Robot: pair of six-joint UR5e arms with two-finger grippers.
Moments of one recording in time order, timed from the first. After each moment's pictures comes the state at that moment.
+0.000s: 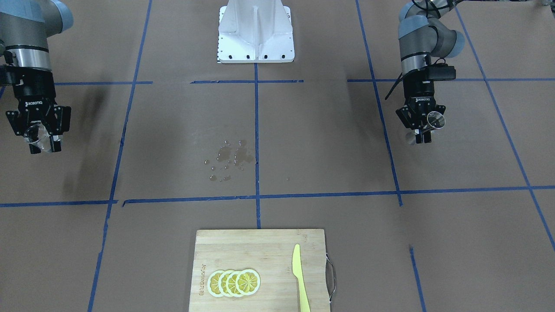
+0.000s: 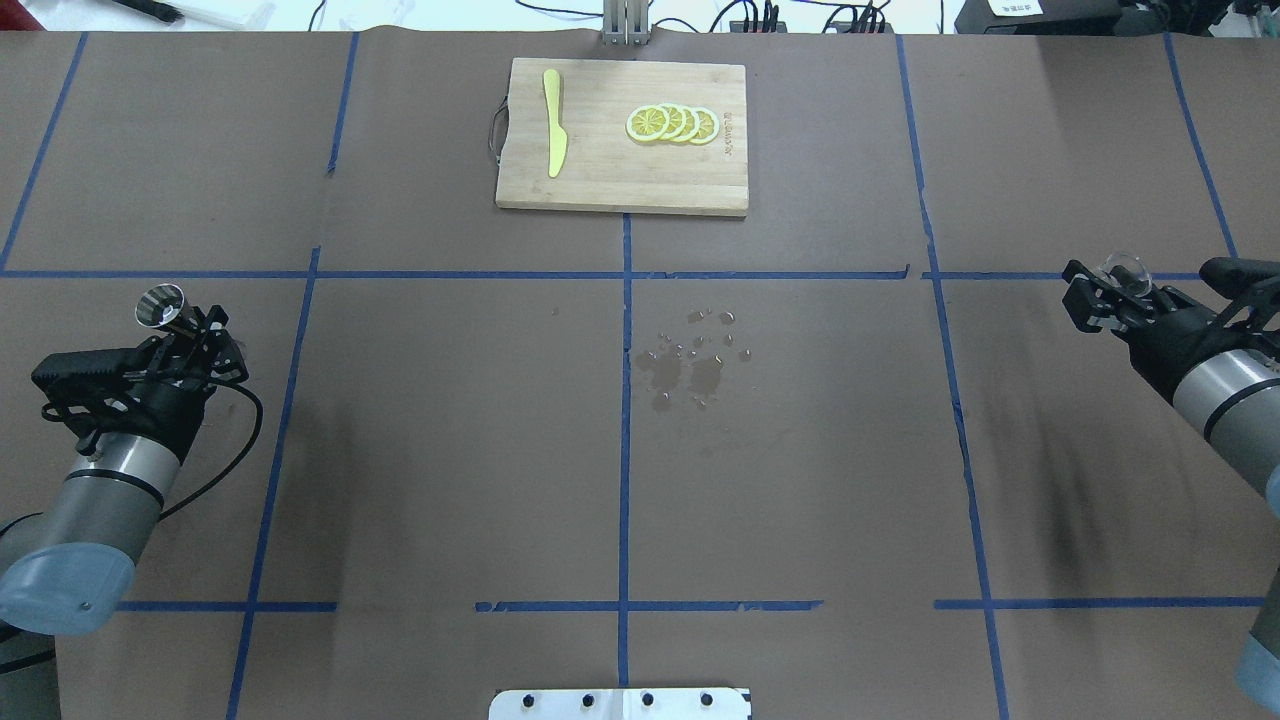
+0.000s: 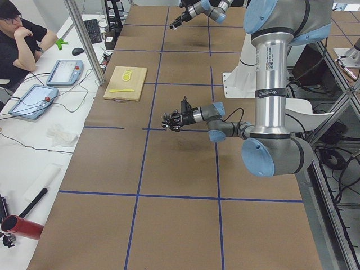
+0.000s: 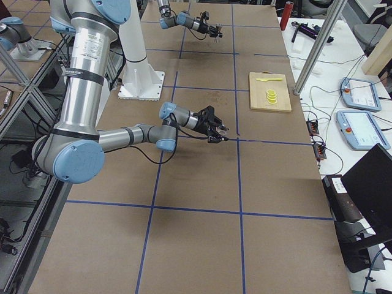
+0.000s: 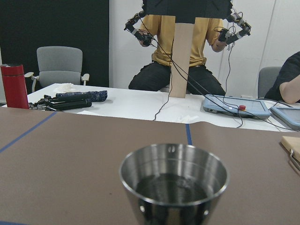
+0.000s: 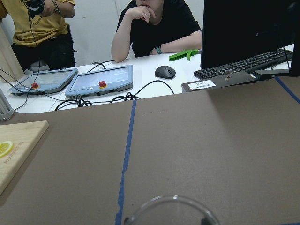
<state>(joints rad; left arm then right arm) -0.31 -1.49 -1.73 -2.54 -0.62 -1.33 0.56 -1.81 1.84 -0.43 1.04 1.22</state>
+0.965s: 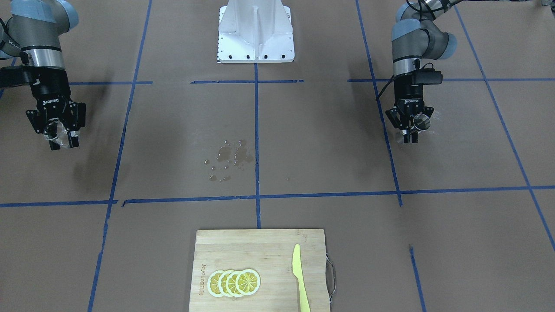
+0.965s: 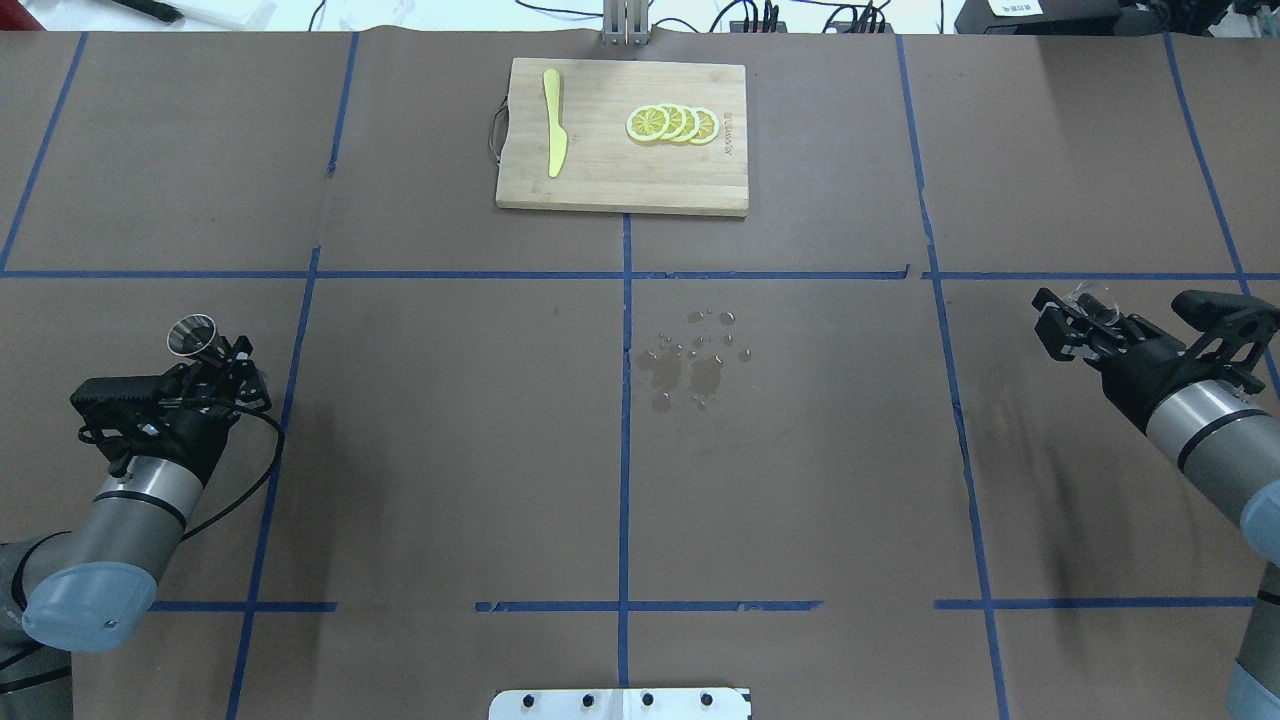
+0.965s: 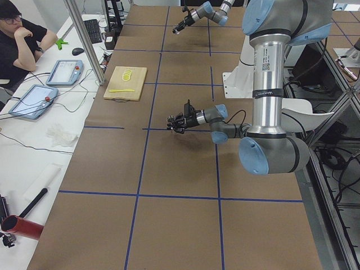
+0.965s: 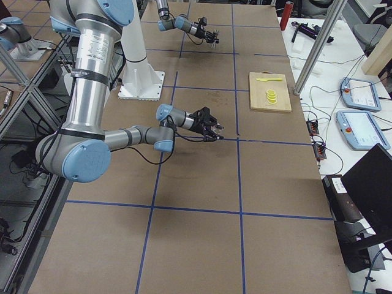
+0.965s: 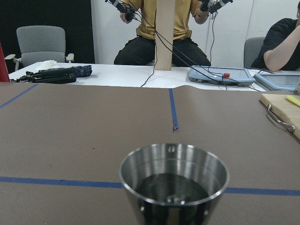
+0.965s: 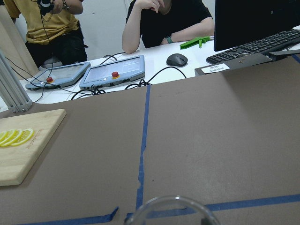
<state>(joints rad) -0.27 -1.51 -1.68 -2.54 -0.63 -1.33 0.48 -1.80 1.81 -0.38 0.99 1.26</state>
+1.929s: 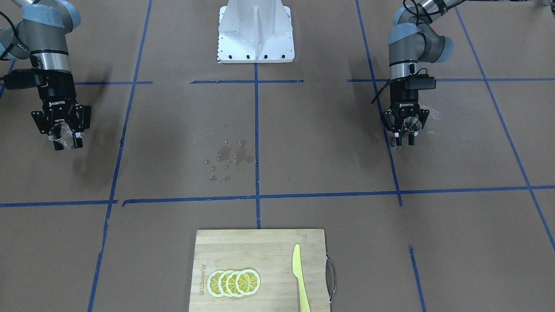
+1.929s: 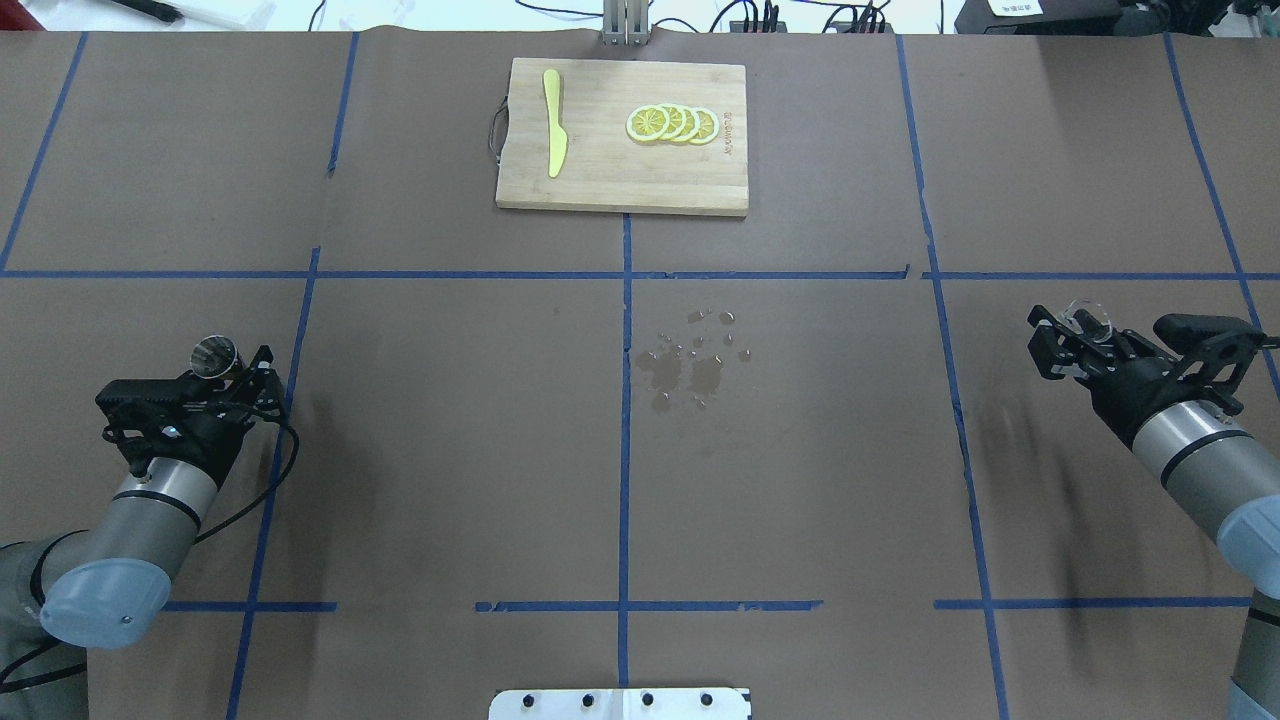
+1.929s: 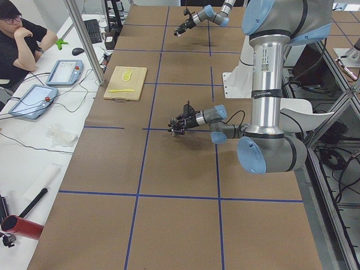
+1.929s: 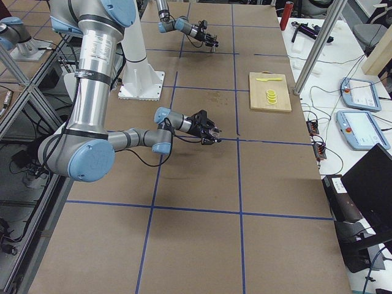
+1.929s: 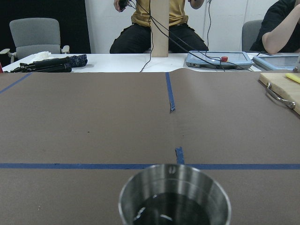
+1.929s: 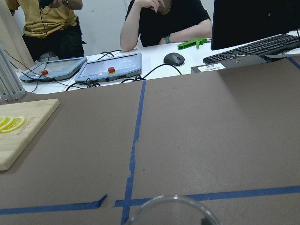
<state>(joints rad) -0.27 -1.53 -1.66 -2.54 -0.67 -1.29 0.43 -1.80 1.78 -0.38 0.93 1.24</state>
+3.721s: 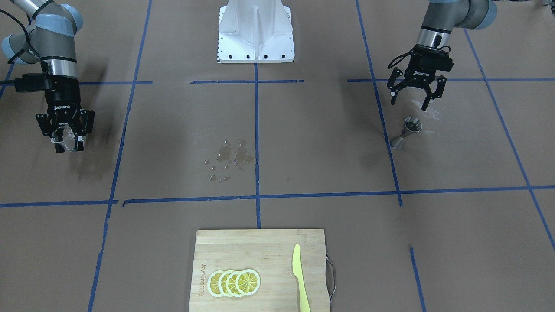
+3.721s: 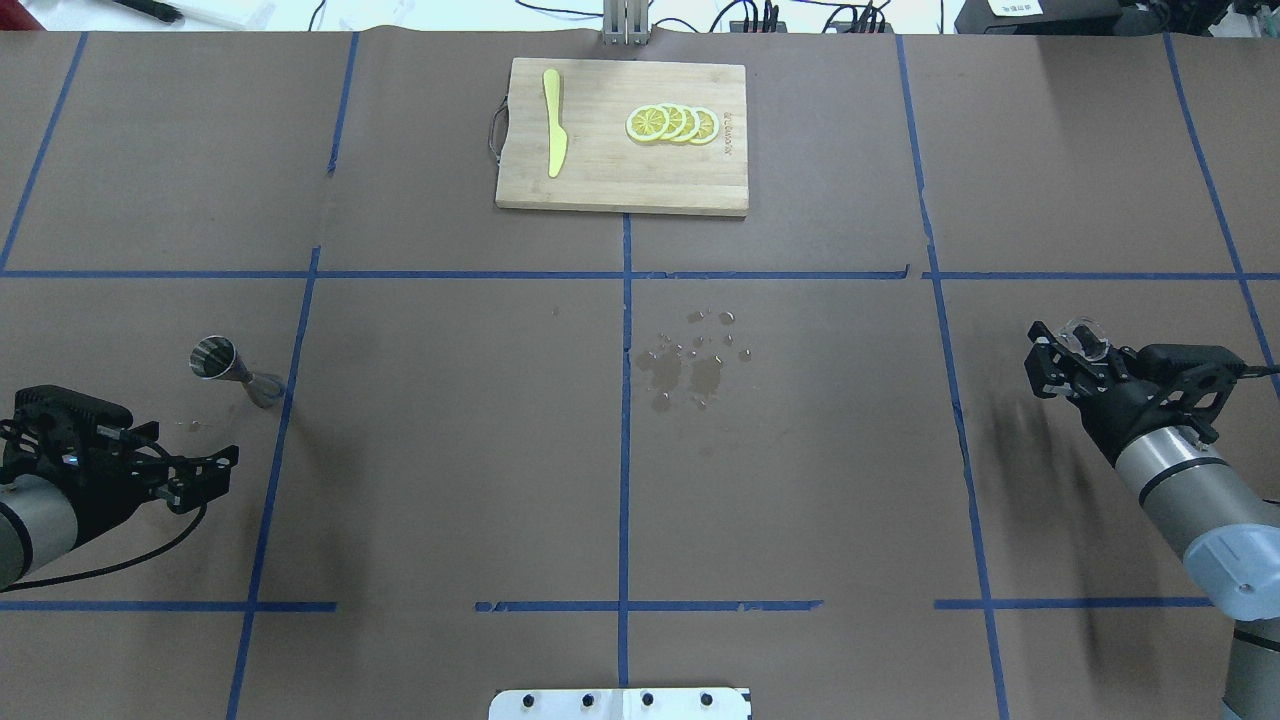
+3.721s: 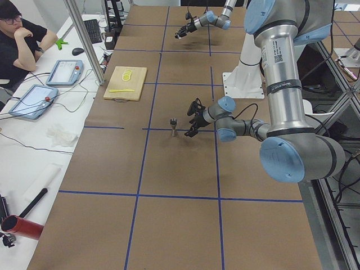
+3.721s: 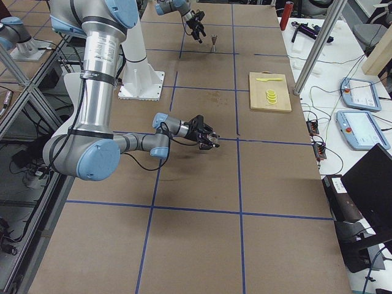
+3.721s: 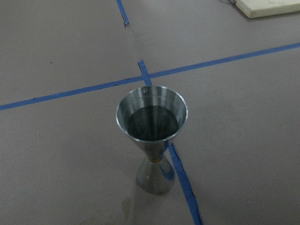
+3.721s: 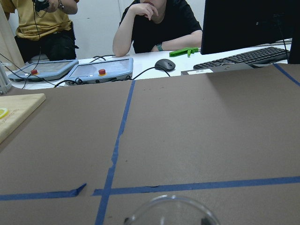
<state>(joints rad) -0.34 -1.24 -1.99 -2.54 -1.26 -1.03 0.36 -1.78 1.68 -0.35 0.80 1.26</state>
